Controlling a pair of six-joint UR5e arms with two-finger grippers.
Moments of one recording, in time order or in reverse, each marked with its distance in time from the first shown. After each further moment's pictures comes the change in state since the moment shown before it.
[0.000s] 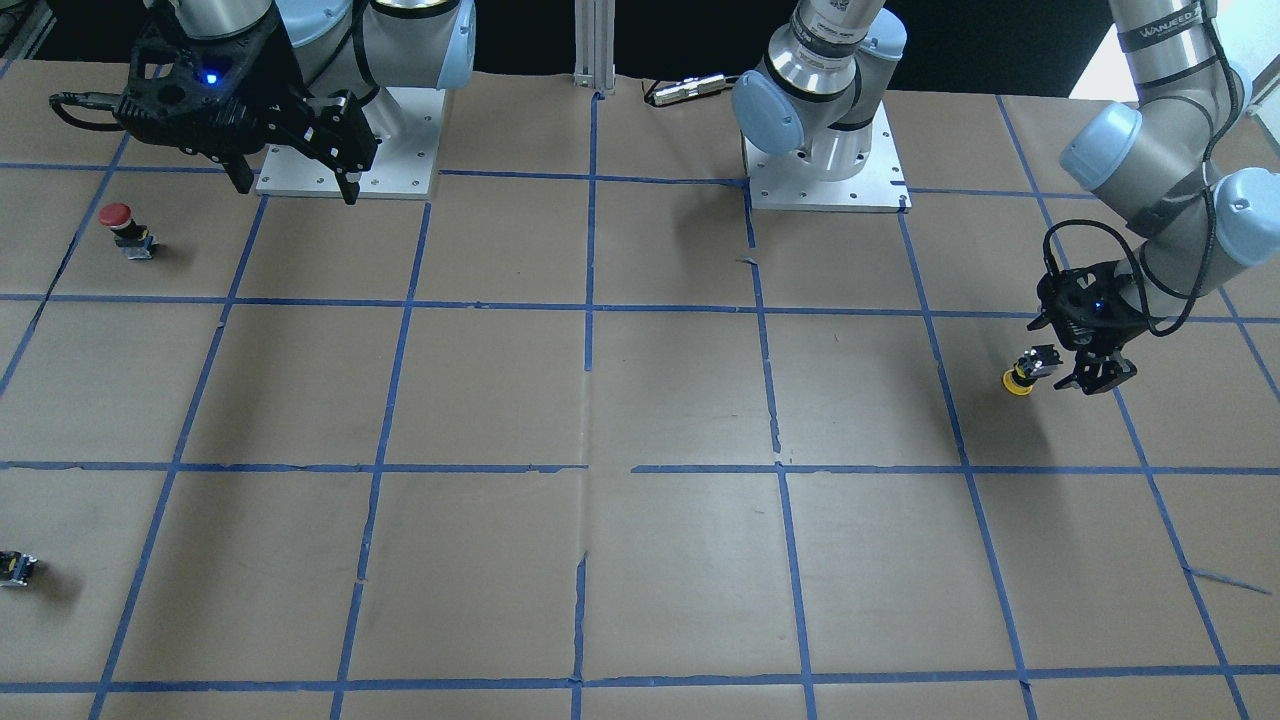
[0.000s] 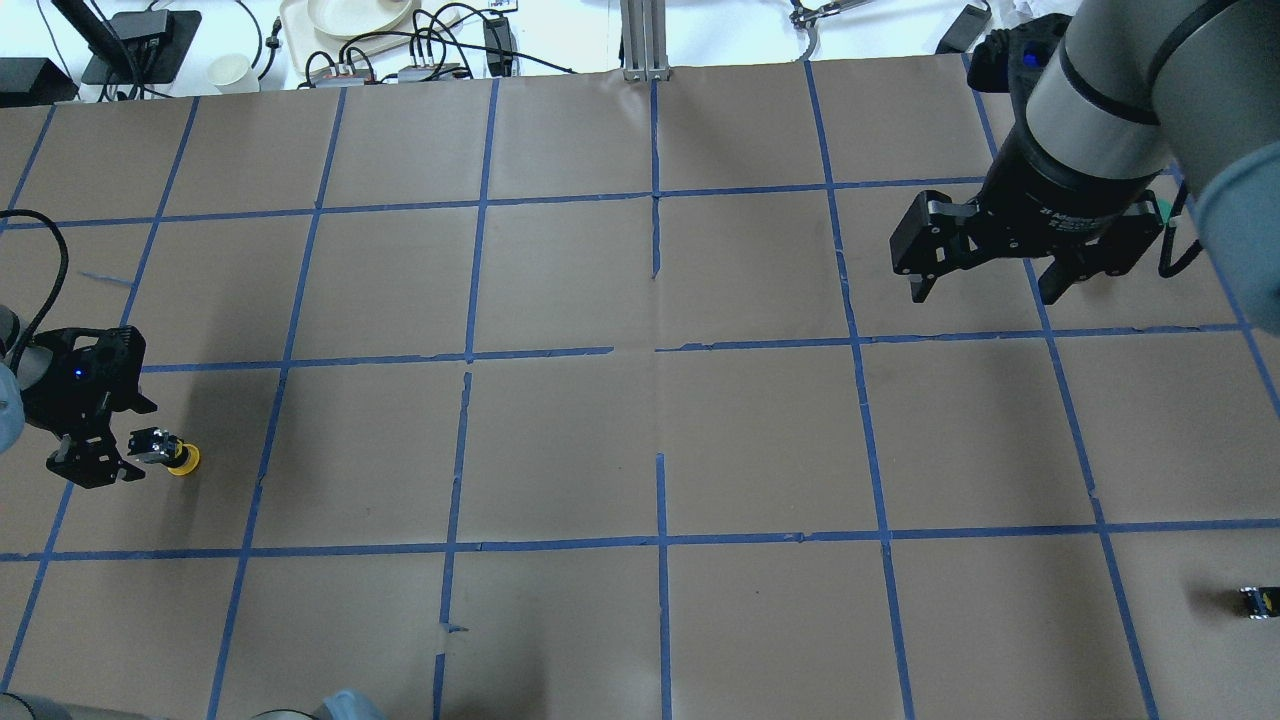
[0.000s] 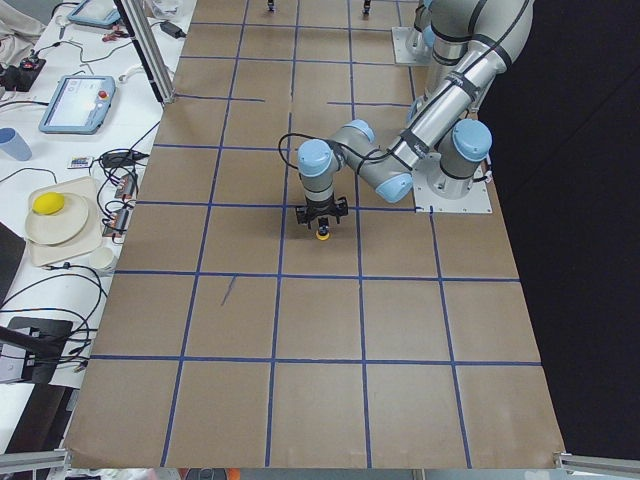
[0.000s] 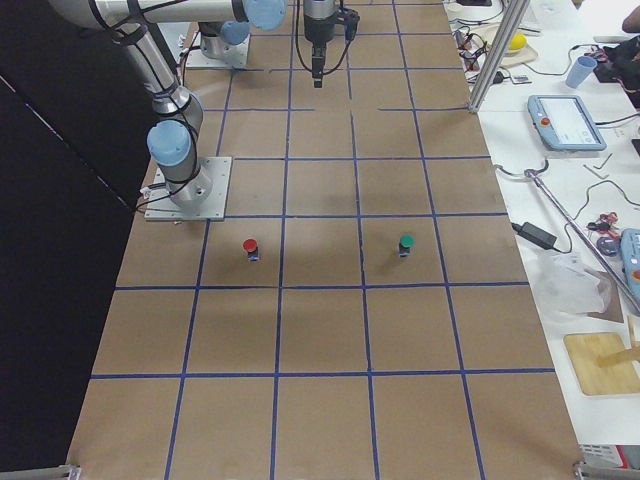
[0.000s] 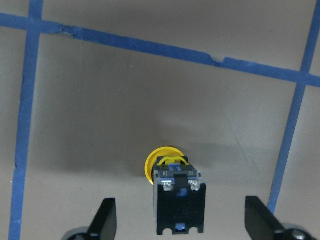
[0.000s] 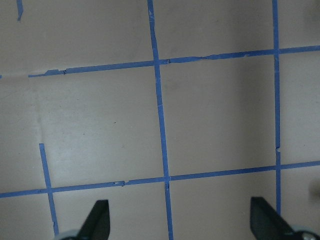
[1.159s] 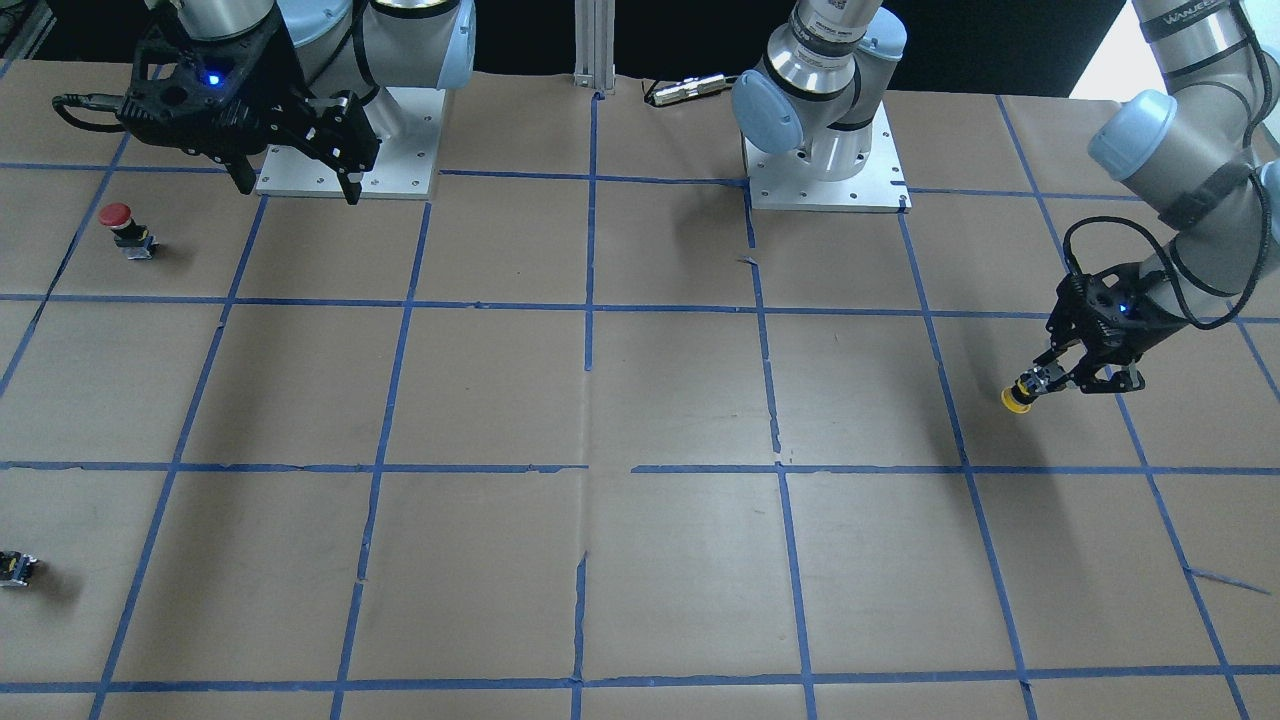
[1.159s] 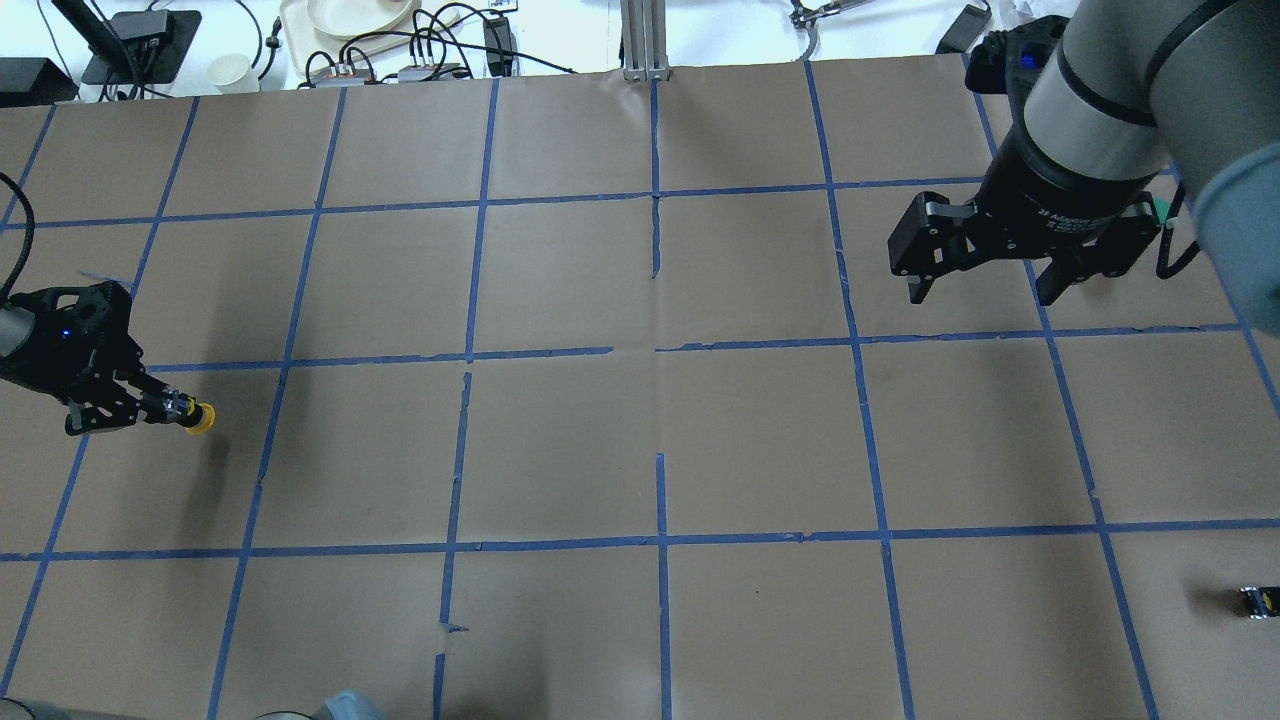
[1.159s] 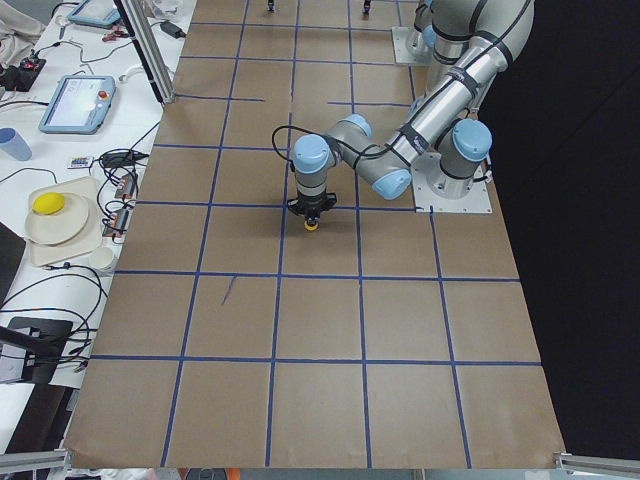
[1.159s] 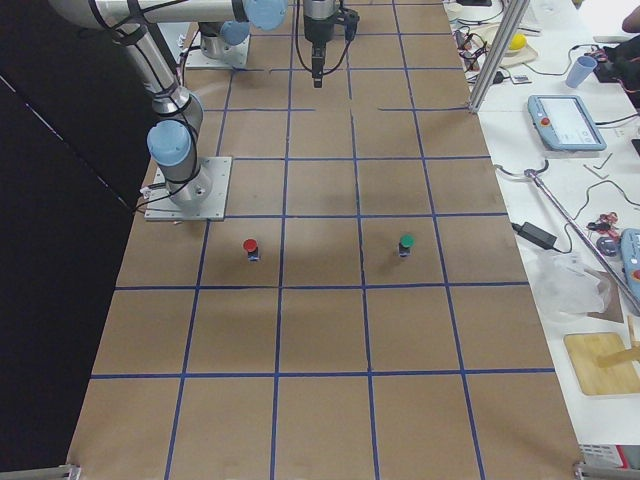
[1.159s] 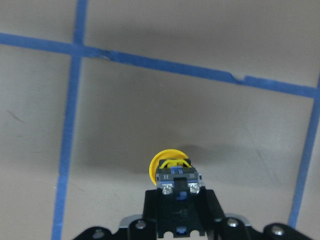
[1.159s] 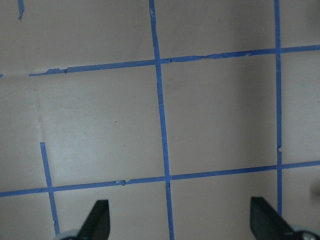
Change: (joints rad) left arm -0.020 0.013 0.101 -0.140 -0.174 -0.074; right arm 0.001 0.000 0.001 0.002 0.002 0.000
